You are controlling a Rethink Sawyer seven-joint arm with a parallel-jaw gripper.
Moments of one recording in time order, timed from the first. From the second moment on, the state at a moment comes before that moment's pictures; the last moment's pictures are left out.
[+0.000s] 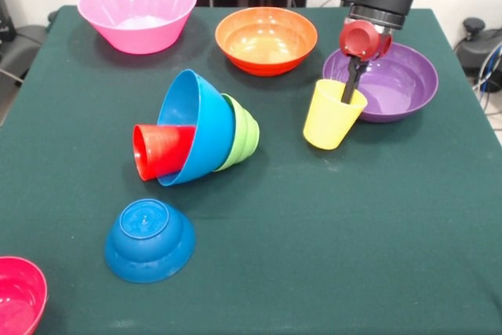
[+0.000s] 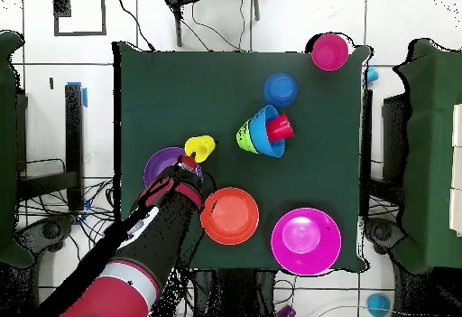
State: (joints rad) arm 0.38 -0.31 -0.40 1.59 -0.34 -0.06 1.40
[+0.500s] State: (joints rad) arm 0.38 -0.31 -0.40 1.59 -0.34 -0.06 1.40
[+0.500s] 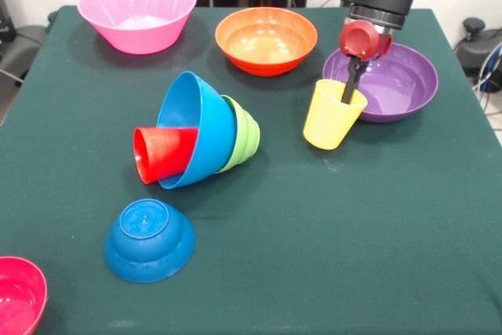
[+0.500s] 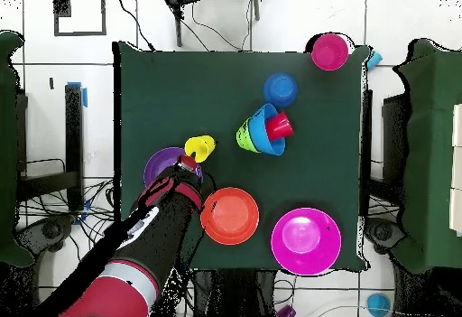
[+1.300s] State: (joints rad) arm 0.33 -0.32 -0.37 1.59 -0.37 -0.06 1.40
